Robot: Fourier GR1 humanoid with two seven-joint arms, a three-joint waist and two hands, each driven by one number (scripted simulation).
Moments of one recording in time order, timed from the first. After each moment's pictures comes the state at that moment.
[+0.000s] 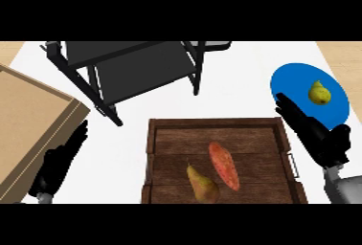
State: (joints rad) left arm 0.00 0.54 -0.34 -1.38 0.23 0.19 0.02; right arm -0.14 -0.48 0.21 -1.45 -0.29 0.09 0.05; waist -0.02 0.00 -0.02
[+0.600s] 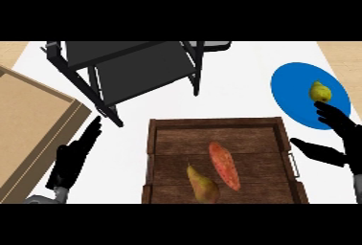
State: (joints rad) left arm -0.04 0.45 -0.34 -1.35 0.23 0.17 -0.01; right arm -0.04 -0.55 0.09 -1.49 -0.05 -0.25 0.21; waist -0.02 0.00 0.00
